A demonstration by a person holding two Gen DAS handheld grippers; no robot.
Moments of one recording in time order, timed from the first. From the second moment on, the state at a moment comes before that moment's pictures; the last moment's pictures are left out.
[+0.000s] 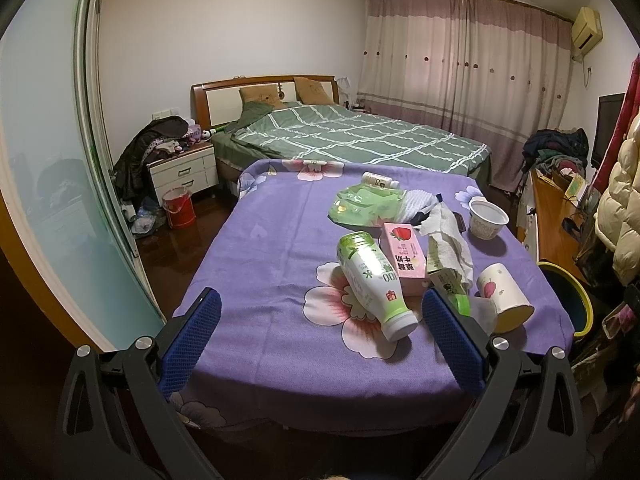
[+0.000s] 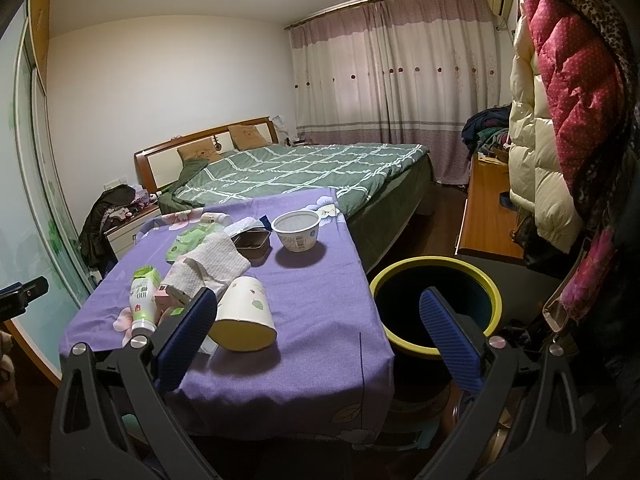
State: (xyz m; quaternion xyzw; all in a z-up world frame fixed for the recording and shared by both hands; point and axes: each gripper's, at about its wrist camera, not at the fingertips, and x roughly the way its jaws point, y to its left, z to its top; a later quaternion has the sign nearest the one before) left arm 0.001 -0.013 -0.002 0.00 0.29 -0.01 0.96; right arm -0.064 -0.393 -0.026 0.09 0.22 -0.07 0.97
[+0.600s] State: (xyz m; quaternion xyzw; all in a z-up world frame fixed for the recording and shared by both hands) left arm 0.066 -0.005 -0.016 0.00 0.30 0.02 0.95; right arm 0.019 -0.358 -0.043 0.06 0.26 0.01 0.96
